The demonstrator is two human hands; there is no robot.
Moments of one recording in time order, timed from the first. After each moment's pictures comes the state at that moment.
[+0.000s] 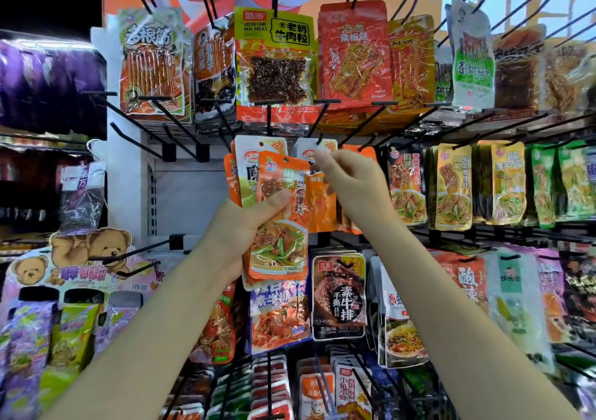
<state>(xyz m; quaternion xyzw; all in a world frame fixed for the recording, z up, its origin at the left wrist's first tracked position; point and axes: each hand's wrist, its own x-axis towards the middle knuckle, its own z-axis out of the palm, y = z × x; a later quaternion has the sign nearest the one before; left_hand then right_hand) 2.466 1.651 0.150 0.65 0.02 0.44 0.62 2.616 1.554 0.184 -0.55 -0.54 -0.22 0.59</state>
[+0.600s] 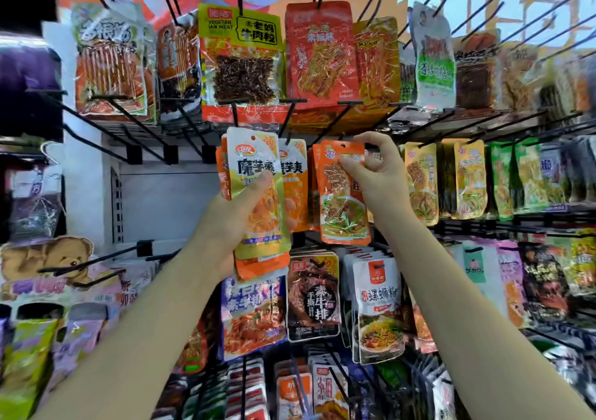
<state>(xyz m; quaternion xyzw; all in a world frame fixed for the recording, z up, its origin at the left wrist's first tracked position) 2.485 1.628 0.160 0.65 0.02 0.43 0.62 2.669 1.516 0.183 -0.45 -0.48 -0.13 0.74</state>
